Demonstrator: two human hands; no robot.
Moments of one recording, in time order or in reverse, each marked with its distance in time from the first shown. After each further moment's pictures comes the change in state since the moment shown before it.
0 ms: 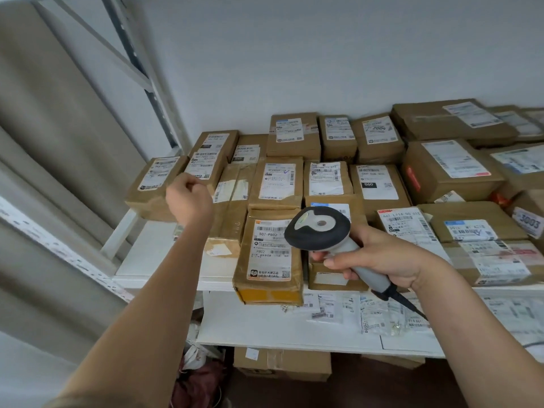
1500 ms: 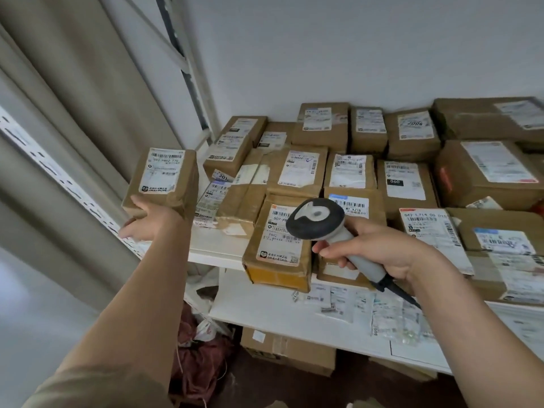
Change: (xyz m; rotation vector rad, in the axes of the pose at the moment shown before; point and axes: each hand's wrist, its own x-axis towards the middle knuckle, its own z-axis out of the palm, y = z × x) left_hand 0.011 -0.053 -0.065 -0.425 0.696 -0.571; right_hand 0.016 -0.004 0.007 -0.019 -0.061 0.060
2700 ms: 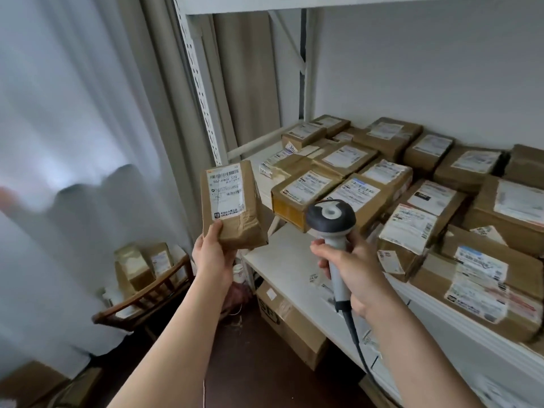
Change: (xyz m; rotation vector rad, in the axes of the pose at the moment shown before) left_hand -0.224 -0.044 -0.279 -0.259 -0.228 -0.255; right_hand -0.157 0.067 0.017 0.221 0.020 -0.197
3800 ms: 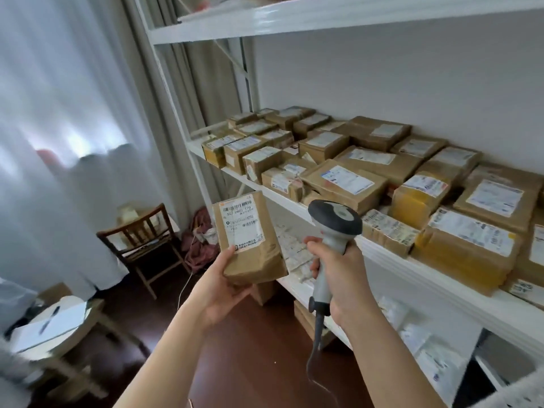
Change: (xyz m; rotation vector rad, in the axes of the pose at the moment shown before) left_hand -0.488 -0.269 -0.077 0.207 -0.375 -0.282; right_hand -0.369 0.029 -0.385 0.216 0.061 -0.022
